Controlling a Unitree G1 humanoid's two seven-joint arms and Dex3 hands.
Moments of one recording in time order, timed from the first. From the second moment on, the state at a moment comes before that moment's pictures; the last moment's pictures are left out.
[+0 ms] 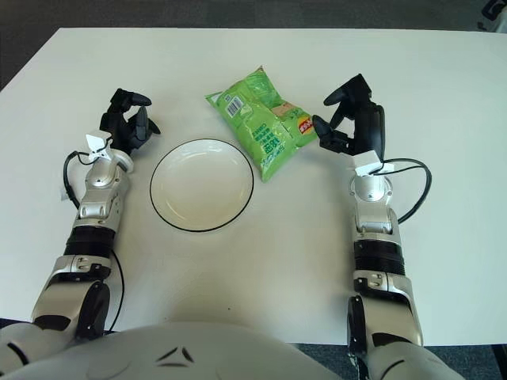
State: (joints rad) left arm -0.40 0.09 0.13 0.35 -0.07 -0.20 0.02; right arm -0.32 -0.34 -0.18 0.26 -0.25 -0.59 -0.11
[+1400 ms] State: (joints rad) left arm -0.41 0.11 0.14 0.40 -0.07 -0.21 0.02; right arm -0.42 -0.54 0.05 0.29 -0.57 -0.71 -0.13
